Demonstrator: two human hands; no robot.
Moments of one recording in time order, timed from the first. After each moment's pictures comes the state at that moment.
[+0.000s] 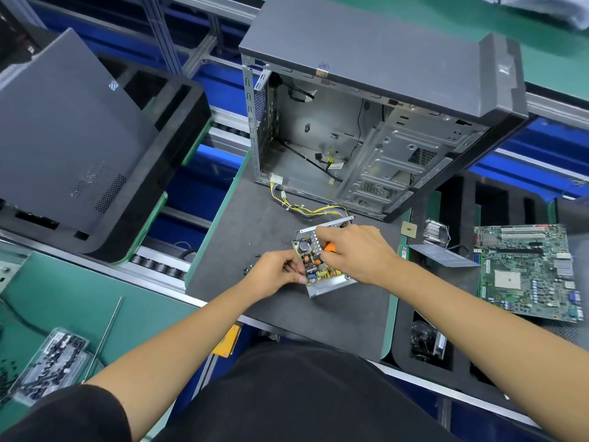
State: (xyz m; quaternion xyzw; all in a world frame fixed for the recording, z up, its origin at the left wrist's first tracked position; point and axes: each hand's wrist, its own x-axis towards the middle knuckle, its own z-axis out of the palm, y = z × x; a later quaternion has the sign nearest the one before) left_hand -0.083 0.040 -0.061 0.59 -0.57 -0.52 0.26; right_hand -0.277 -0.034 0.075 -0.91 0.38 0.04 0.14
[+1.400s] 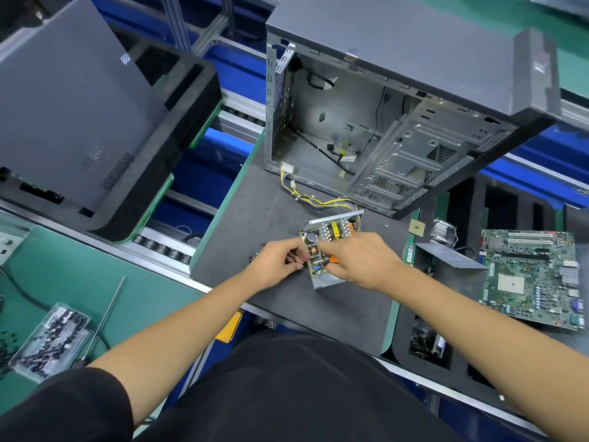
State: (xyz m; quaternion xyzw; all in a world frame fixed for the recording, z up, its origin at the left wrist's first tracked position) left_hand -0.076 0.046 -0.065 0.58 -0.62 -0.45 0.28; right_hand -0.278 -0.025 0.050 -0.95 0.28 0.15 0.05
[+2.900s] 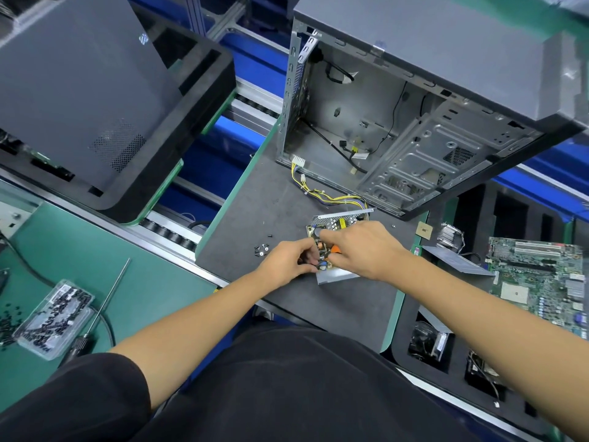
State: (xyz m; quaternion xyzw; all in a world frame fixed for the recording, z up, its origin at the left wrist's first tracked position) left_hand -0.093 0.053 -0.076 0.59 -0.60 -0.46 0.28; right_hand -0.262 -0.032 0.060 -0.96 0.24 0.14 0.01
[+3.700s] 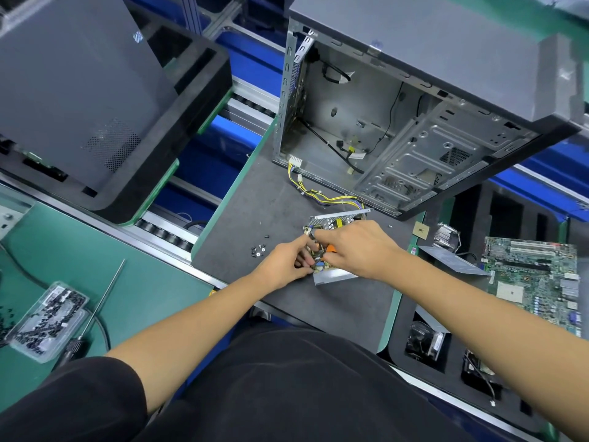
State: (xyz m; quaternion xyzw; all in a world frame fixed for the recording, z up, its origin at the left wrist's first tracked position) left_hand -0.096 0.055 -0.083 0.58 -0.58 -0.49 0.30; right_hand -0.259 -0.036 0.057 -0.96 0.24 0.15 0.02
